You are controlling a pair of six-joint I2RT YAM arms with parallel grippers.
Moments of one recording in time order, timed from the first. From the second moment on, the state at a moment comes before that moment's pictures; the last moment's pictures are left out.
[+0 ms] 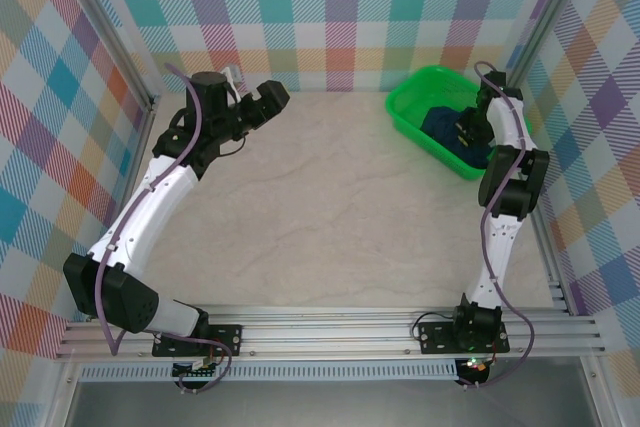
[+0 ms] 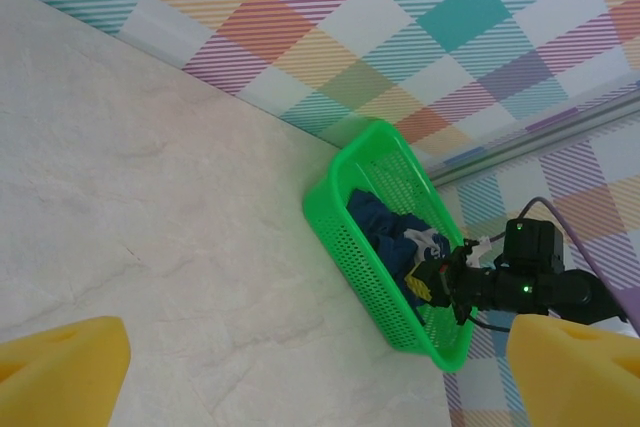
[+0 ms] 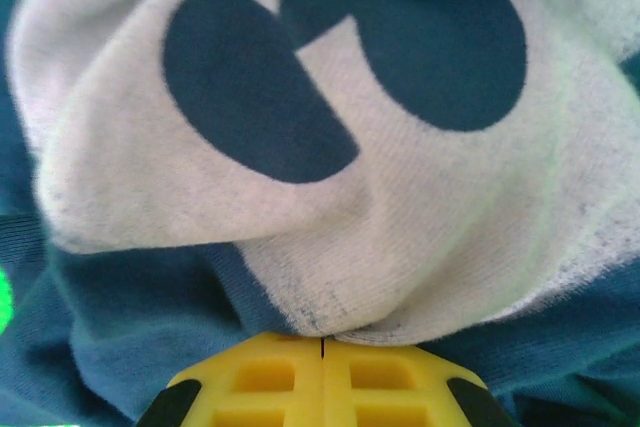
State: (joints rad) left arm -0.34 1.42 1.48 -0.45 0.20 -0.79; right arm -0.17 2.35 2.14 -1.01 -0.07 0.67
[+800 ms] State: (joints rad) left arm -0.34 1.38 1.48 -0.60 -0.02 -0.81; right arm 0.19 1.73 2.25 -0.56 -0.32 0.60
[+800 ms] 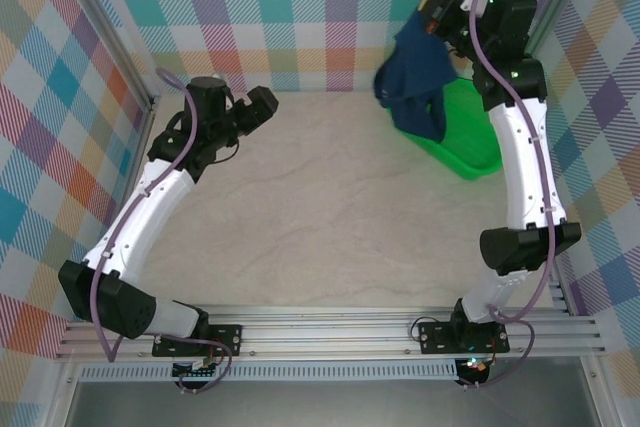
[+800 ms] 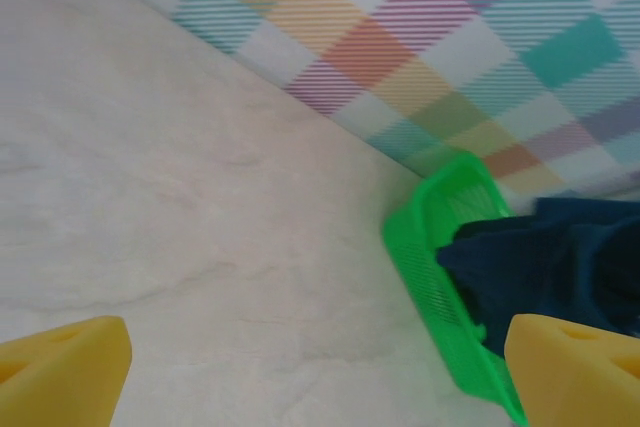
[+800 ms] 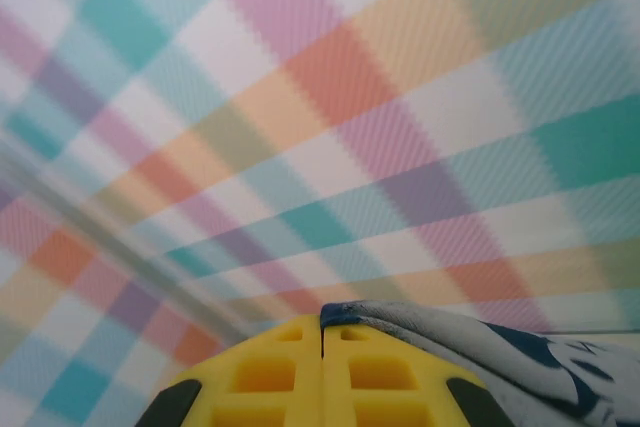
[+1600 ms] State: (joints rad) left arm -0.34 1.20 1.18 -0.75 -0.06 -0.87; right arm 0.48 1.92 1.61 -0.62 -0.54 0.69
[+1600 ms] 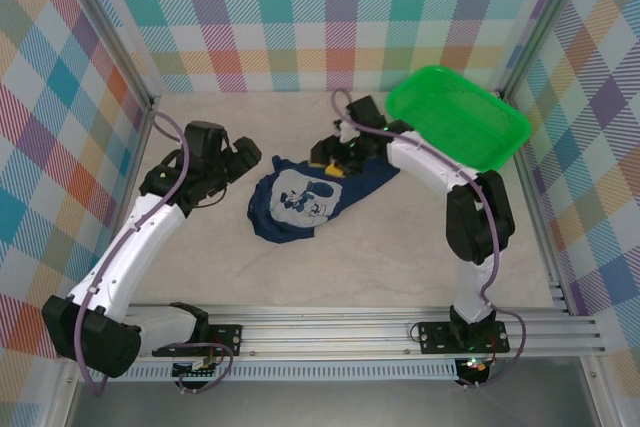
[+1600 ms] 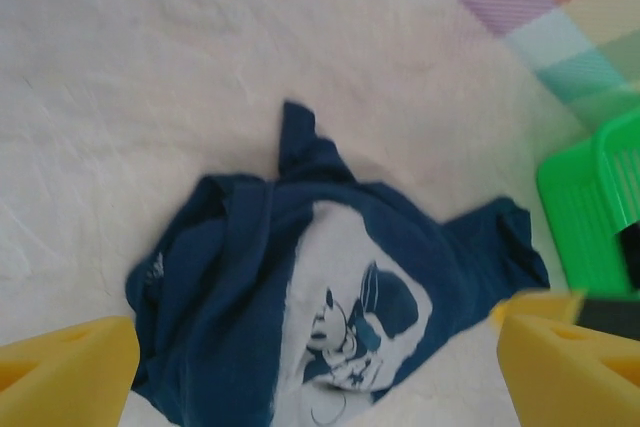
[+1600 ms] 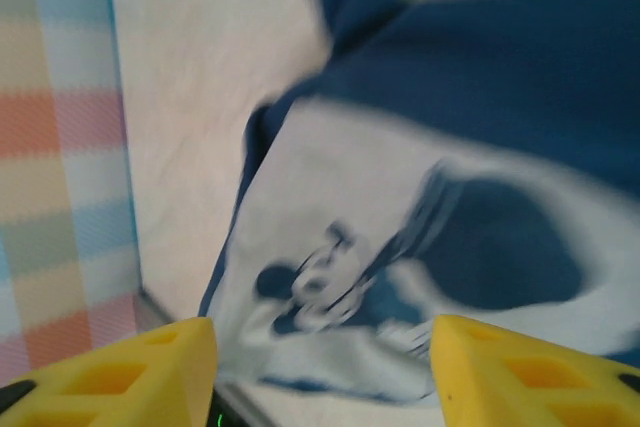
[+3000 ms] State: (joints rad) left arm -0.33 1.54 1.02 -0.70 0.32 -0.80; right arm 0.44 1.67 1.08 -0.68 -0.42 0.76
